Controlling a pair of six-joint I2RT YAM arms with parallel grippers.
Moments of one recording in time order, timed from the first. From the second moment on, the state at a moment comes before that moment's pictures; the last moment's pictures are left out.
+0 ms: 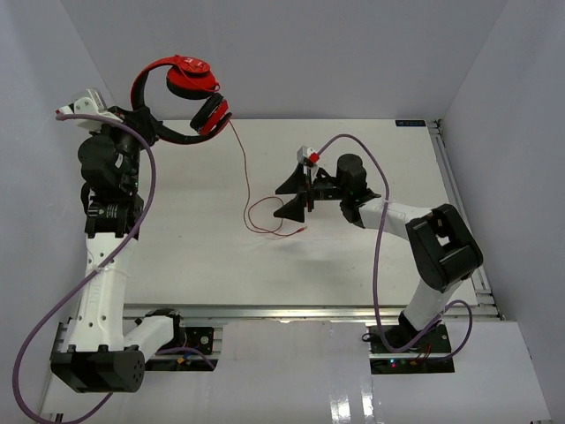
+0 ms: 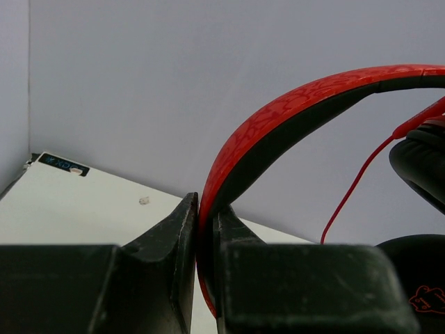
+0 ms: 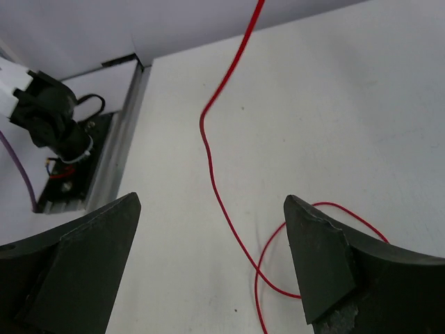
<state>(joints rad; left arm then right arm) 0.00 1.03 1.26 -0.01 -0.09 -0.43 0.54 1.75 0.97 0.82 -1.06 0.27</state>
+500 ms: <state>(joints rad) 0.00 1.06 1.32 -0.11 -0.03 -0.52 0.62 1.83 1.19 1.09 -0.96 0.57</state>
